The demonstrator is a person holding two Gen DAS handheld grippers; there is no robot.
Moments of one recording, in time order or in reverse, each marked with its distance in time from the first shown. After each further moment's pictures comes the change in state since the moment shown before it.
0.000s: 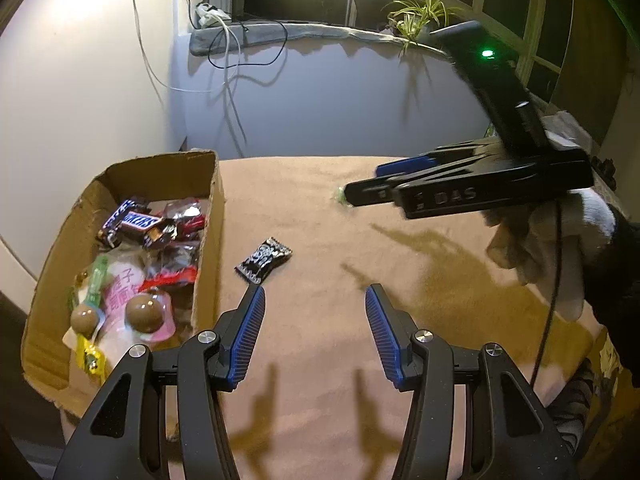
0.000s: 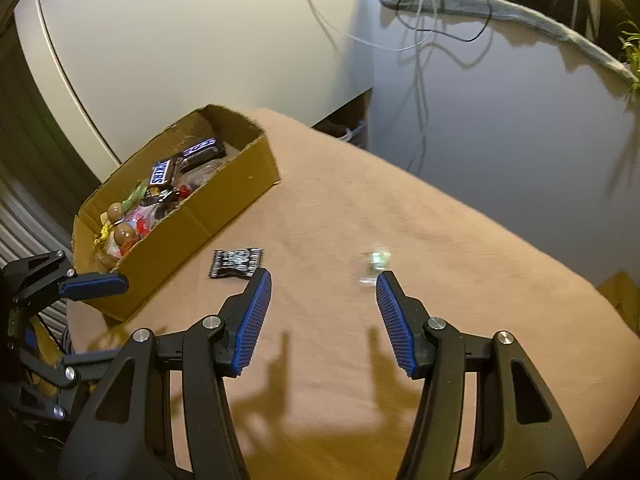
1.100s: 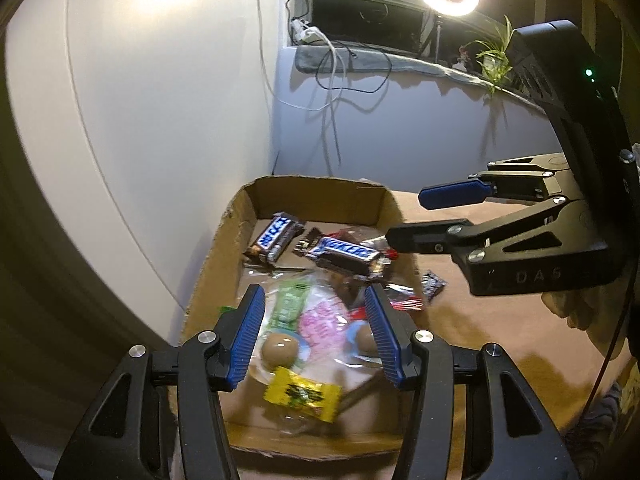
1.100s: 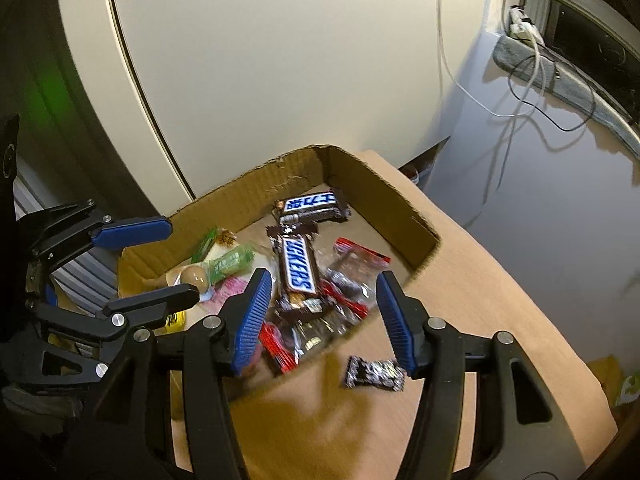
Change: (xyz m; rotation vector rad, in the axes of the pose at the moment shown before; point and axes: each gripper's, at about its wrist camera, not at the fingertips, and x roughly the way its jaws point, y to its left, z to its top) left arm -0.036 0.124 0.007 -0.106 -0.075 0.165; right arm 0.036 0.148 0.078 -0.203 -0.005 -0.005
